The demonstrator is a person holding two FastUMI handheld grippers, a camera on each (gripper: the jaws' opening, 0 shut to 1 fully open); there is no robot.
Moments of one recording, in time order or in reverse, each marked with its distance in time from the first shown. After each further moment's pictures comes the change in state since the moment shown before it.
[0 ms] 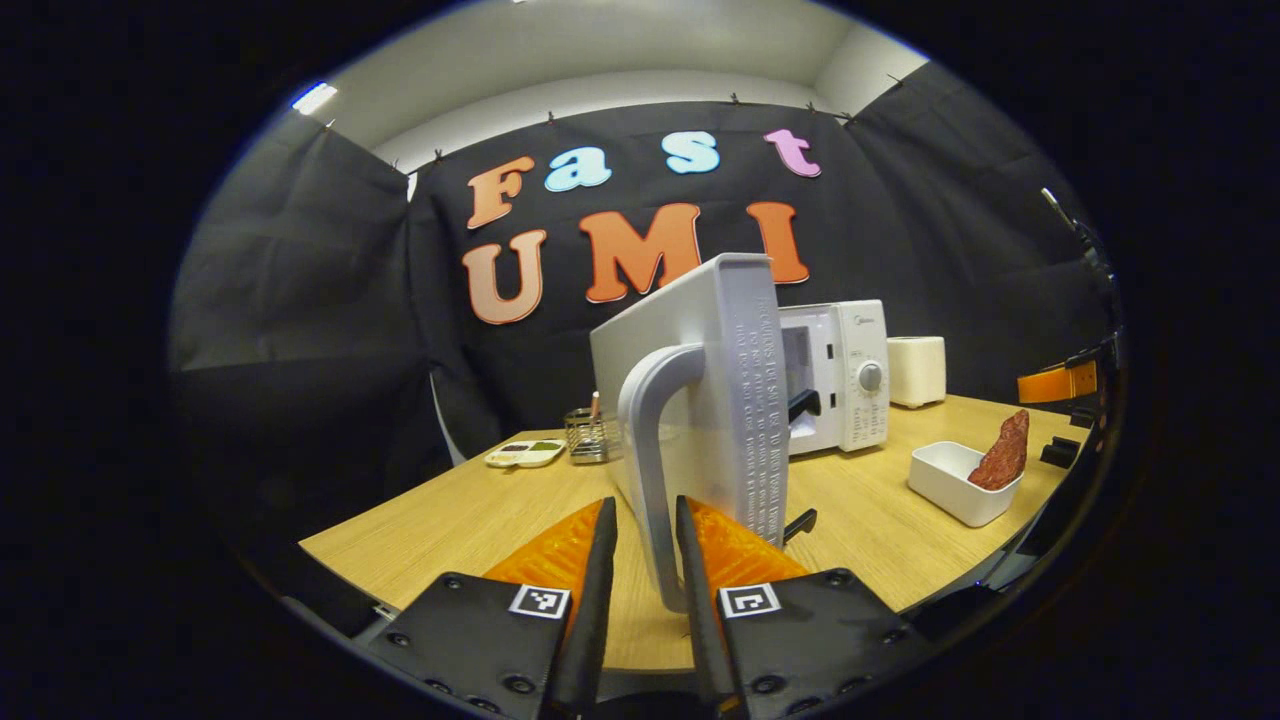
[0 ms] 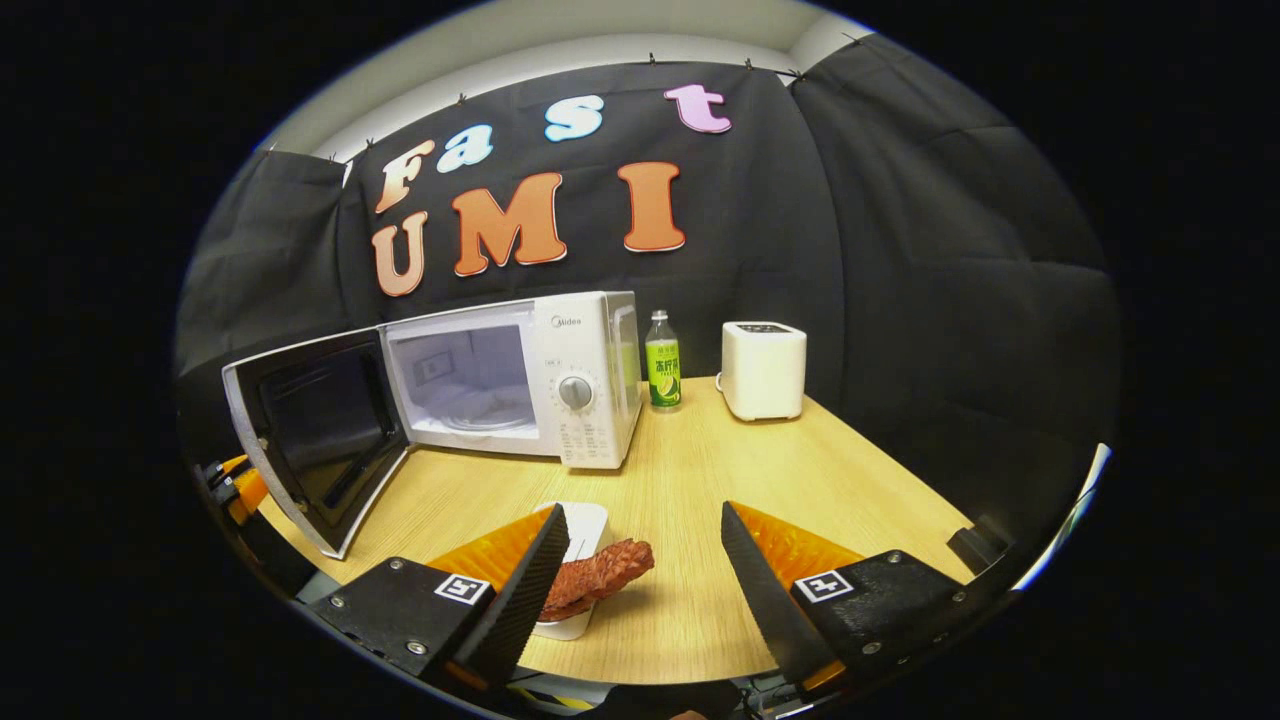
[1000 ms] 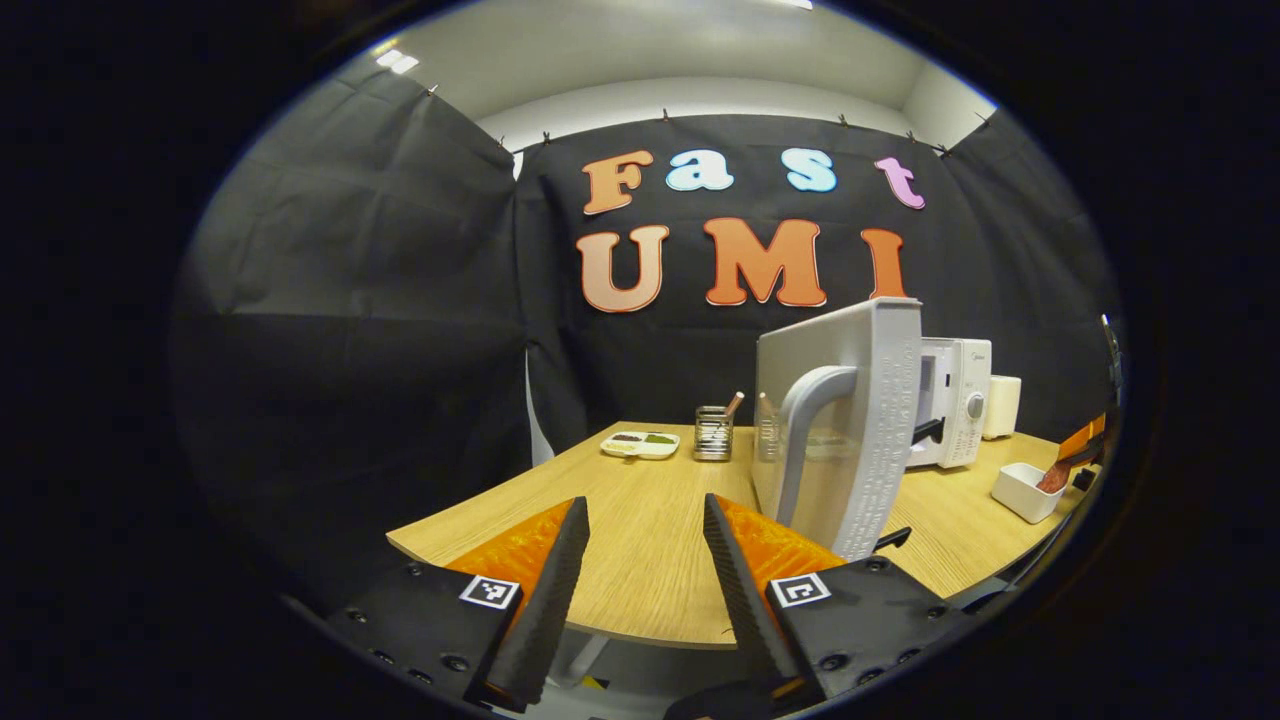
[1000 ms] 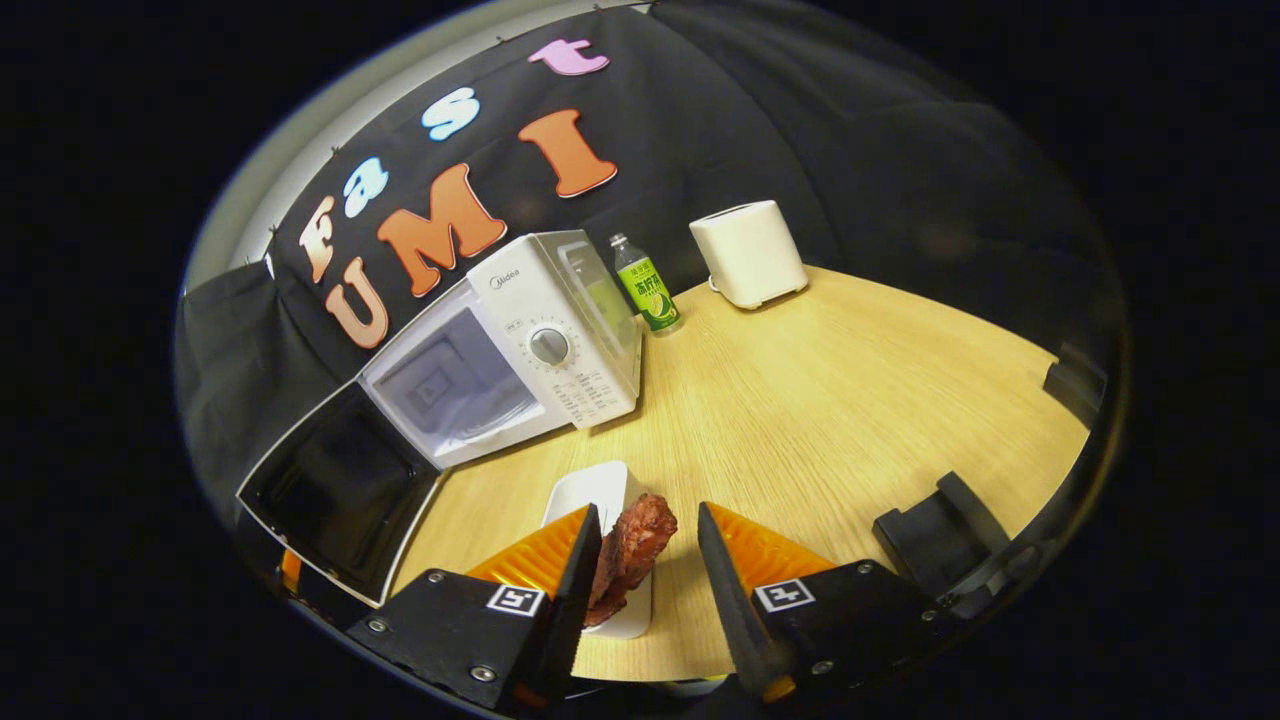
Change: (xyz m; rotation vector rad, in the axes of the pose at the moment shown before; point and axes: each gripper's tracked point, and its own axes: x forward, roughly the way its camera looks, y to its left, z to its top) left arm -0.023 0.155 -0.002 -0.126 -0.033 0.185; right arm 0.035 0.014 -0.050 0.460 0.198 0.082
